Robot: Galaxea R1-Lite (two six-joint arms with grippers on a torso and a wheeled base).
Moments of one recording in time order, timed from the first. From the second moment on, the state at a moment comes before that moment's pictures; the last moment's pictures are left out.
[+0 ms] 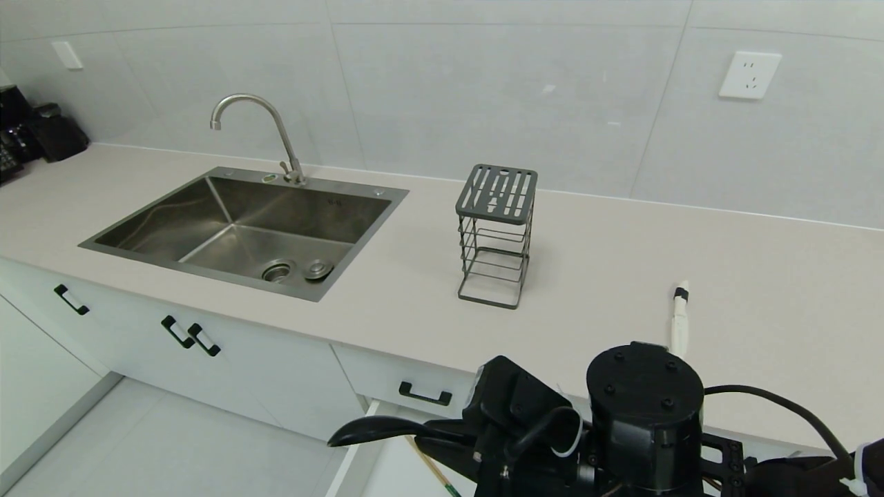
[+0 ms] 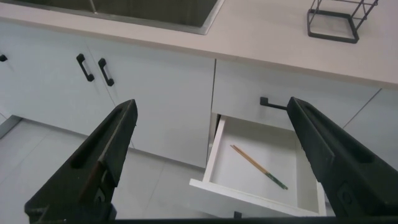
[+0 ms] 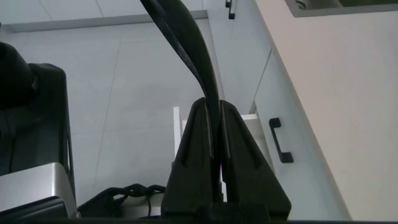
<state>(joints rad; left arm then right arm) 0.00 0.00 0.00 0.00 0.01 -0.03 1.03 1.87 -0.67 -1.00 0.13 -0.19</state>
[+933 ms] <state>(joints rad) 0.00 0.00 0.00 0.00 0.01 -0.03 1.04 1.87 -0.67 -1.00 0.13 -0.18</state>
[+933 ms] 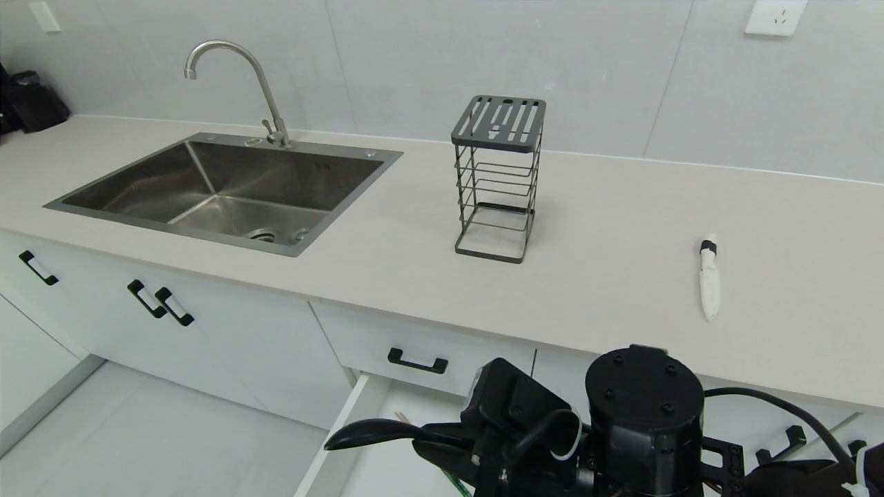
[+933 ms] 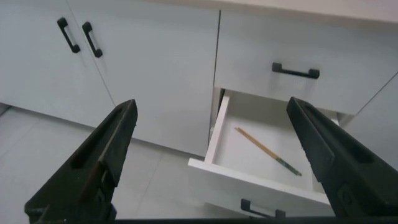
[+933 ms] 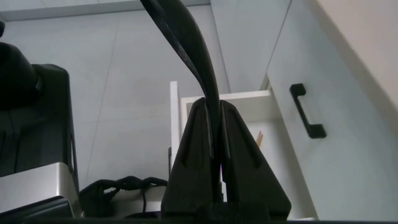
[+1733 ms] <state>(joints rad) 0.00 0.00 0.00 0.00 0.01 -0.03 1.04 1.87 -0.67 -1.00 0.13 -0.18</state>
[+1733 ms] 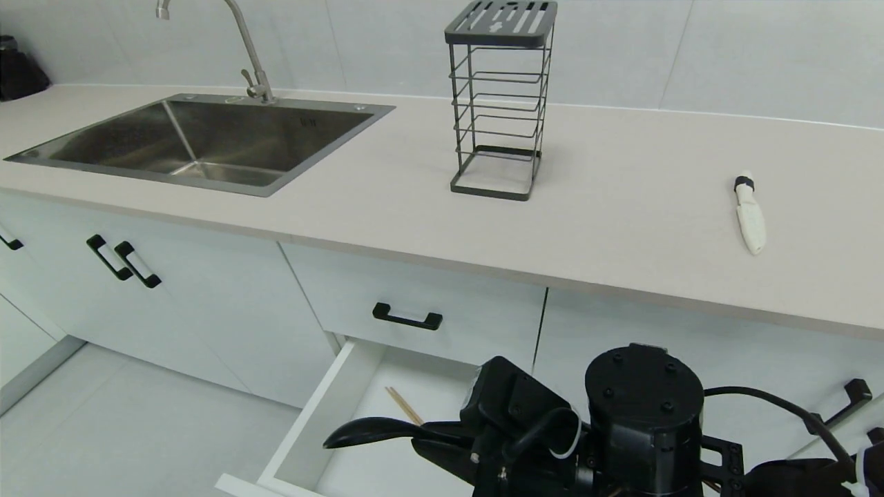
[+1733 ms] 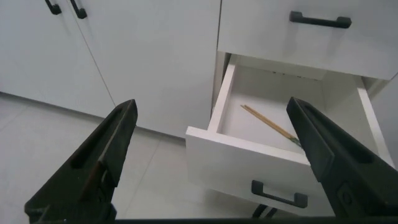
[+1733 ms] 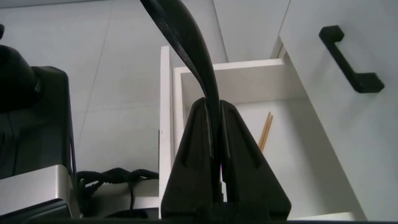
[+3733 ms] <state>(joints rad) 0.00 0.00 0.00 0.00 0.01 -0.03 1.02 2.08 -1.34 -0.18 -0.01 -0.23</state>
